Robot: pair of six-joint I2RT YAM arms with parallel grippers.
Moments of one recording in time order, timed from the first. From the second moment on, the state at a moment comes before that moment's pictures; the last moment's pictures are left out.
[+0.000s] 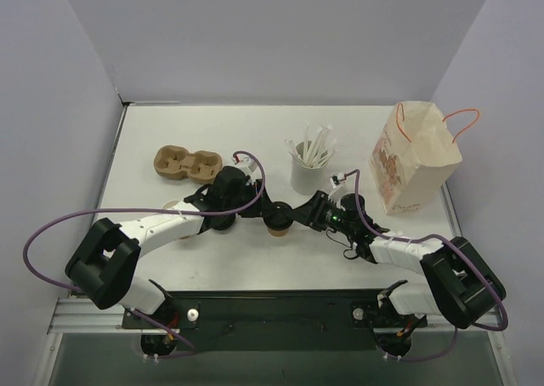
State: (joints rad) left arm -0.69 1.47 0.80 0.01 0.16 -0.67; right arm 0.54 1.32 0.30 0.63 -0.33 0.92
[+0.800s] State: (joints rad) left arm -0.69 1.49 0.95 -0.22 0.19 -0.62; right arm 0.54 1.30 0.74 -0.06 -0.33 0.69
